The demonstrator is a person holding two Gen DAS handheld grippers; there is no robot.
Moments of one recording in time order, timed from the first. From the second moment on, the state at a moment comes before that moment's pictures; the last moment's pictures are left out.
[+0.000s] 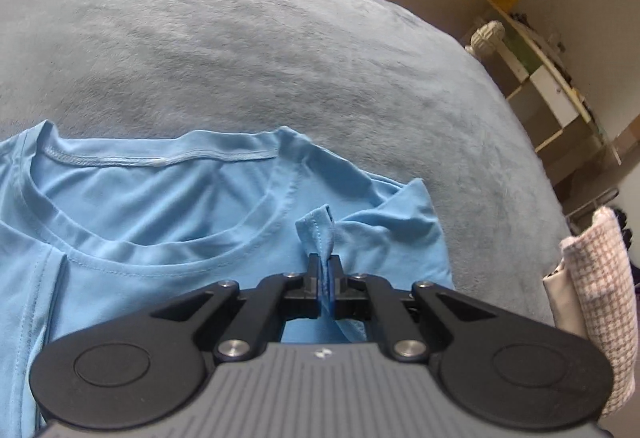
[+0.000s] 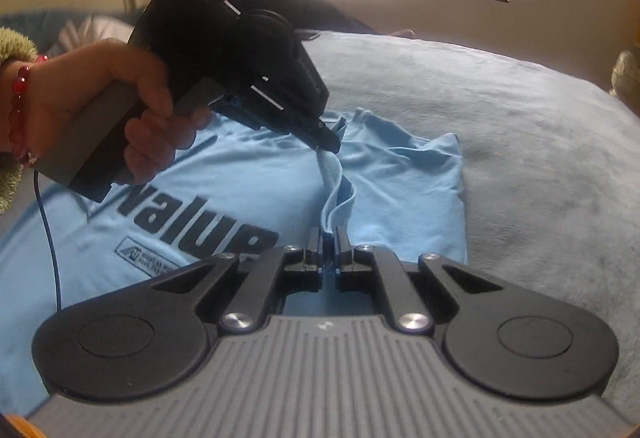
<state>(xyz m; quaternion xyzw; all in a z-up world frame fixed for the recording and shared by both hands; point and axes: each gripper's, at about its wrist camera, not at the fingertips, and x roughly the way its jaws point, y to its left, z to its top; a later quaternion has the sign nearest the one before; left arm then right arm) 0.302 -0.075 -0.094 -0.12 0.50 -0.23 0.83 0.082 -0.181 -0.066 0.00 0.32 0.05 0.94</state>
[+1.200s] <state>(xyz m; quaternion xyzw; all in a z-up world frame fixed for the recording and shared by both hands) 0.292 -0.061 -0.119 -0.12 0.48 -0.24 0.83 0.121 -0.162 -0.091 0.02 0.35 0.03 0.94</state>
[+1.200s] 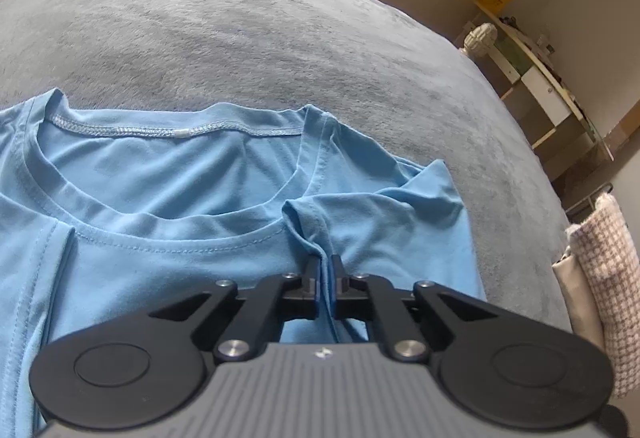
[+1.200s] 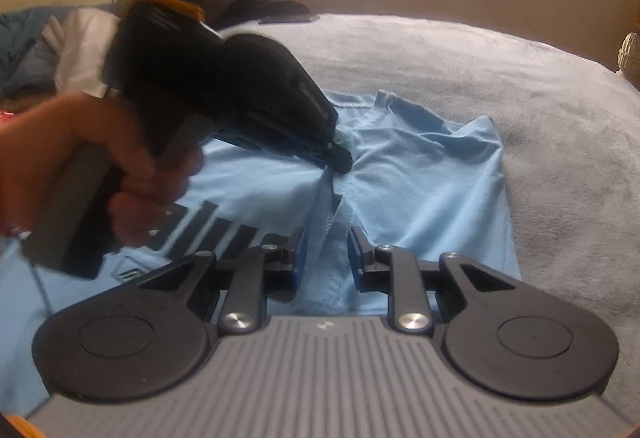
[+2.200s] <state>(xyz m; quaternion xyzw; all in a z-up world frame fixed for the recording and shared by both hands) 0.237 -0.049 -0.088 -0.04 0.41 -0.21 0.88 0.081 -0.240 -0.099 0.10 0.32 -0.06 0.94</state>
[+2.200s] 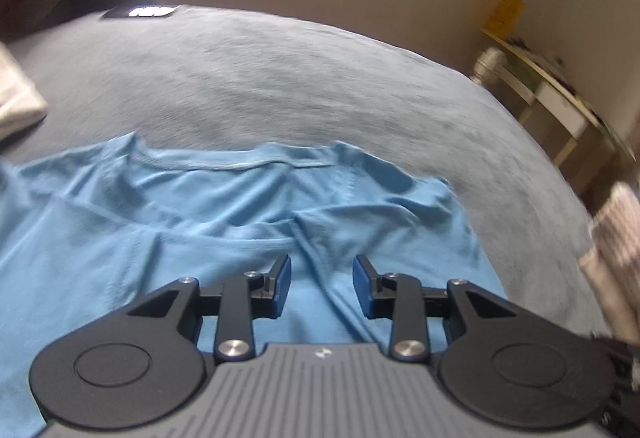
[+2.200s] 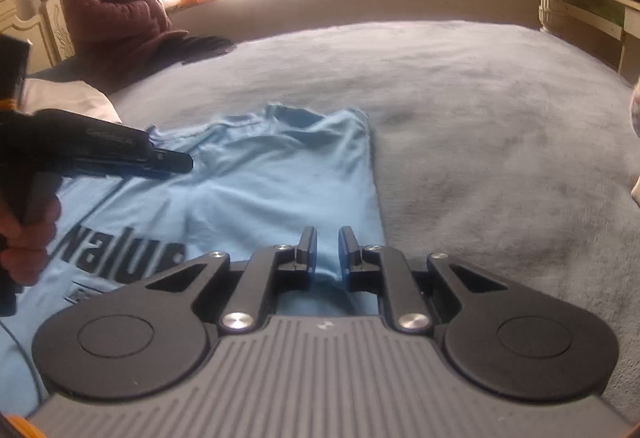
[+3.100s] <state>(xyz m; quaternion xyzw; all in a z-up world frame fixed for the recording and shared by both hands) 0.157 -0.114 -0.110 0.19 0.38 -0.27 0.87 0.265 -0.306 -0.123 0.16 0.35 -0.01 0.92</state>
